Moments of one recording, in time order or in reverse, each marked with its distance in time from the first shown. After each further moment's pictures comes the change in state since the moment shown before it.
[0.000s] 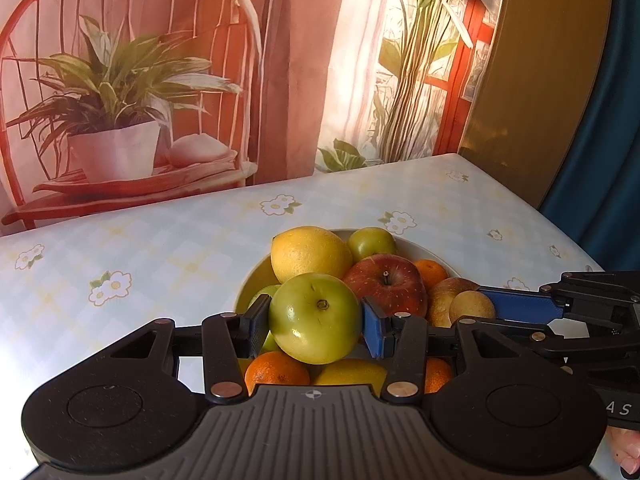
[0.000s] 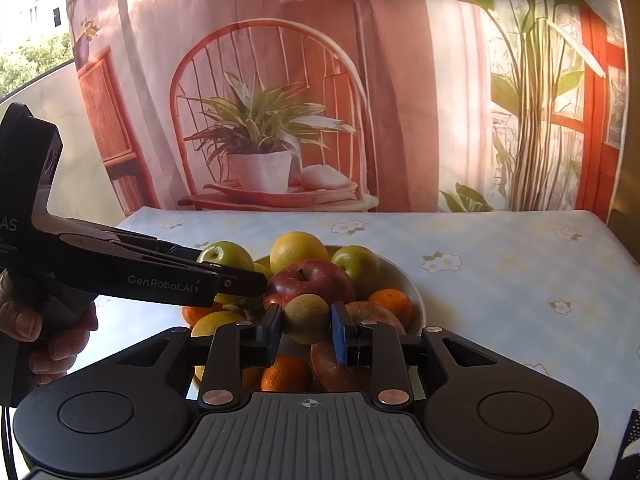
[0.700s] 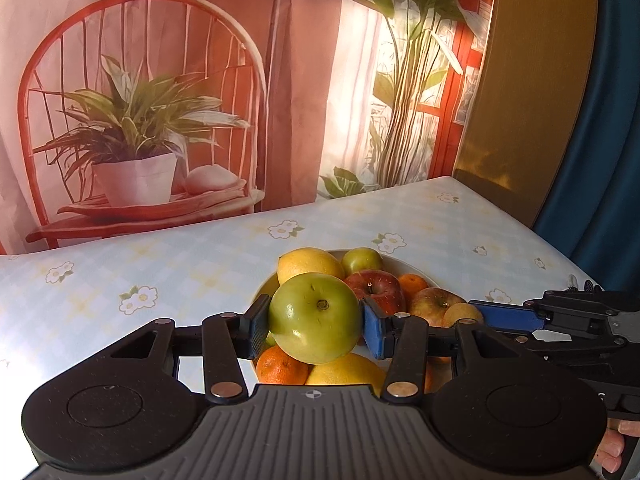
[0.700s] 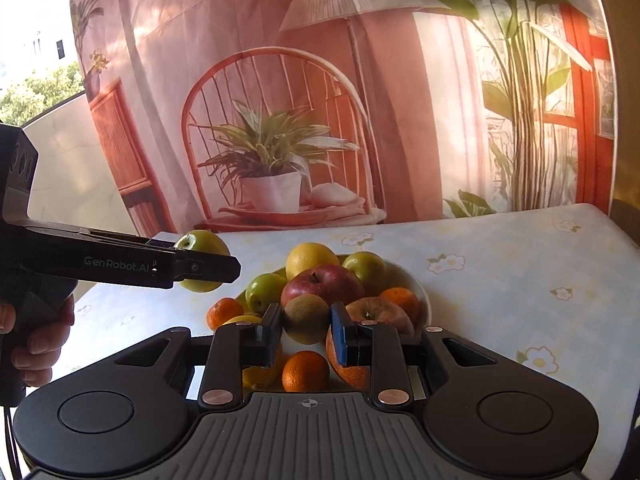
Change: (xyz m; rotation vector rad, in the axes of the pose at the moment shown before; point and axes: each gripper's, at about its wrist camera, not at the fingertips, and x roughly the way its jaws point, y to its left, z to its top) left arm -0.043 -0.010 0.001 0.014 -0.065 0.026; right arm -0.025 -0.002 -0.009 0.050 -0.064 0.042
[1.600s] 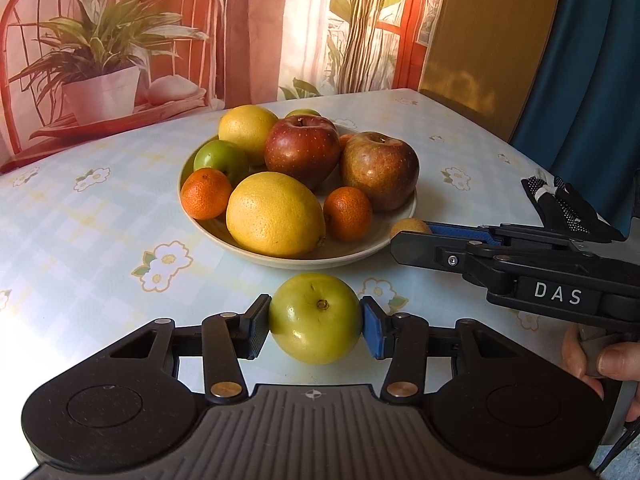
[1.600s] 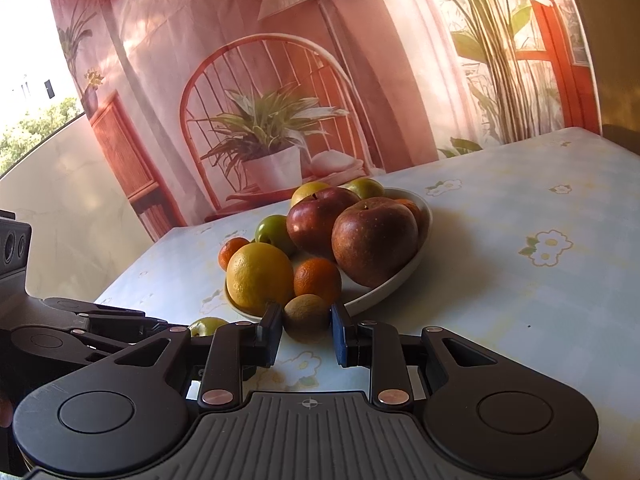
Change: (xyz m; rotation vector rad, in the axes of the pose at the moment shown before) left arm -0.014 -0.027 -0.083 0.033 0.144 -0.071; right arm -0.016 -0.007 -0.076 0.152 -0.027 0.058
